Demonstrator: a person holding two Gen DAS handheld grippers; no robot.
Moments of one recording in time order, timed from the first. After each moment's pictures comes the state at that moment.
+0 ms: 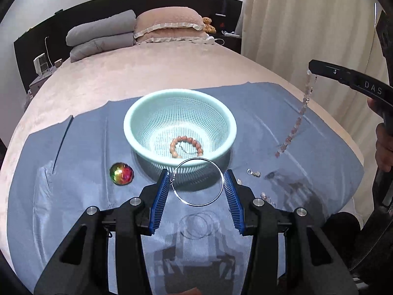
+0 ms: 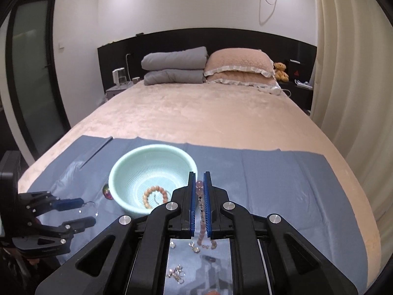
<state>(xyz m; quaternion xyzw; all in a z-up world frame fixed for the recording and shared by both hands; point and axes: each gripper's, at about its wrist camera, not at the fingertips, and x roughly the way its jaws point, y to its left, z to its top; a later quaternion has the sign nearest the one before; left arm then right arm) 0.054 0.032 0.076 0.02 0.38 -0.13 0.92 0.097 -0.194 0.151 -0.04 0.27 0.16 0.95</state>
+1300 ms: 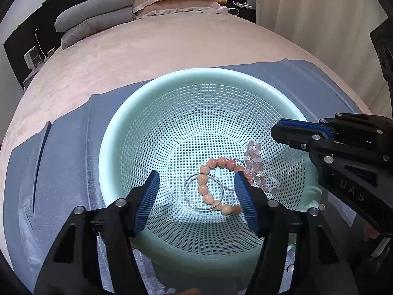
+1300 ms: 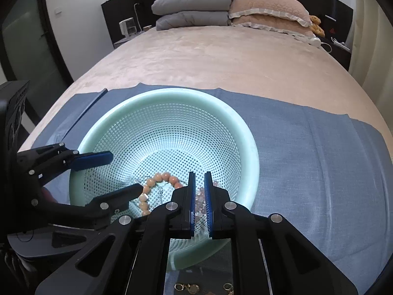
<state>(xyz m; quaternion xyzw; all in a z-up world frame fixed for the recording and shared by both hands) 0.192 0.032 0.004 0.06 0.45 -0.11 0.88 0.219 -0.114 0.013 -0.04 0.43 0.20 0.88</state>
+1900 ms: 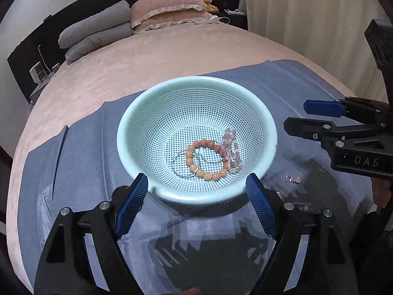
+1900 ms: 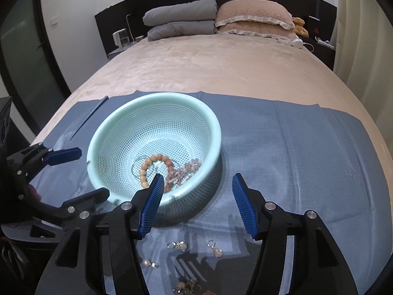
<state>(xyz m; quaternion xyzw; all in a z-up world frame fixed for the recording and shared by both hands) 0.121 0.018 0.038 0.09 0.43 -0.11 0.89 0.163 -0.165 0.041 -0.02 0.42 0.18 0.89</state>
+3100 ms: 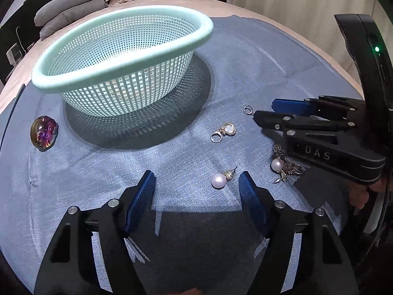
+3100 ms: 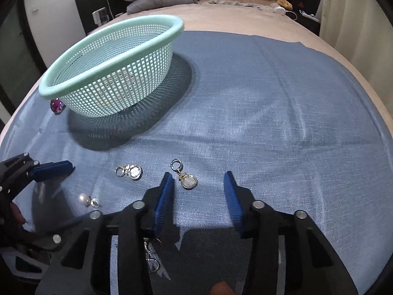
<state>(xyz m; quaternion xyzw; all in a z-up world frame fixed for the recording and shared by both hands) 0.086 -0.034 -0.063 0.07 0.48 -0.17 0.86 0.126 -0.191 -0.073 -0.04 0.46 0.12 0.88</state>
